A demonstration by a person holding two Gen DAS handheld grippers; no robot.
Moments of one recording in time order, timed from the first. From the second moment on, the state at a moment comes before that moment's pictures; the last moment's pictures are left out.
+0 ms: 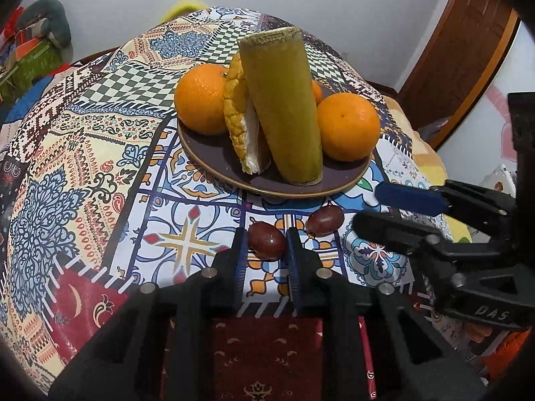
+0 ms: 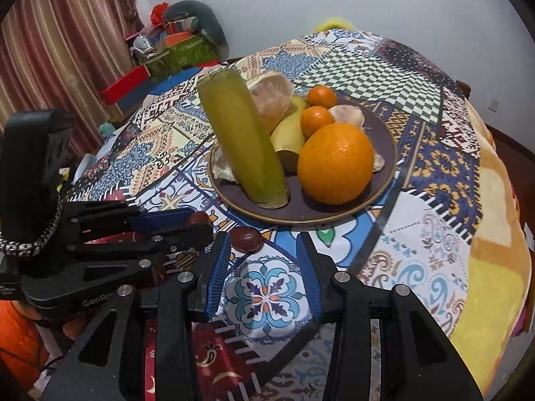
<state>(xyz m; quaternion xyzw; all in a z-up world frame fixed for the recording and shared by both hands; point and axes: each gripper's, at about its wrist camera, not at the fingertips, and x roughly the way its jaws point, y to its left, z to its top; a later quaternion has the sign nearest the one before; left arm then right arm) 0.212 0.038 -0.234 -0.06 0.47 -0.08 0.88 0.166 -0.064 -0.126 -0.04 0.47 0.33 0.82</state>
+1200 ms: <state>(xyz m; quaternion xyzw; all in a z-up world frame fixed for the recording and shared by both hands) 0.230 0.033 -0.204 -0.06 0.43 -0.09 0.90 0.187 -0.077 -0.122 -0.02 0.45 0.31 0.84</state>
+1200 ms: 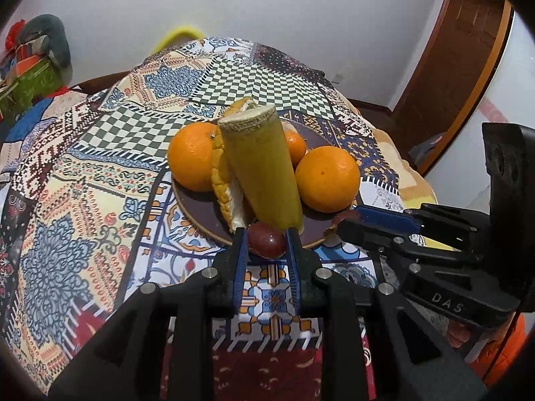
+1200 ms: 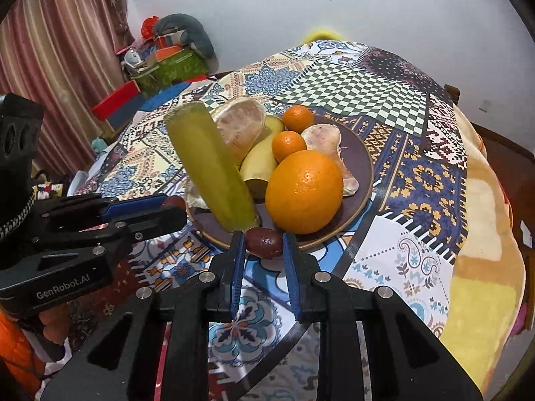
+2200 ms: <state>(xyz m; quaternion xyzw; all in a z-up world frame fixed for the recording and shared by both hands) 0.222 0.035 -0.195 -0.06 0.43 -0.06 0.90 0.182 -0.096 -0.101 -0.01 0.43 0.29 0.85</state>
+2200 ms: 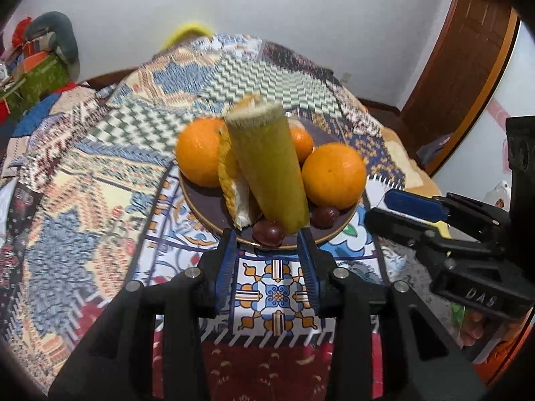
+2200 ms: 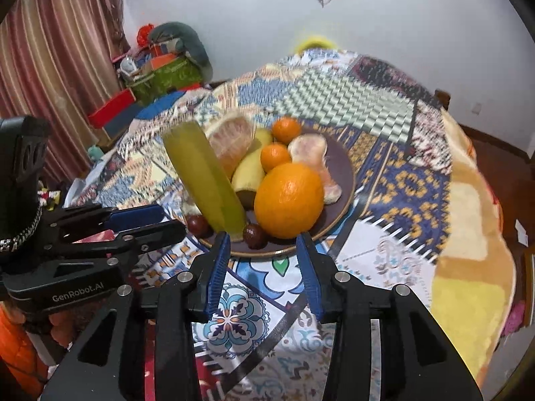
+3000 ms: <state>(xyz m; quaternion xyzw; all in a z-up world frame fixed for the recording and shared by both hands) 0.096 0.023 -0.015 -0.03 0.18 -0.04 0.98 0.088 -0.138 0.068 0.03 0.20 0.28 0.94</state>
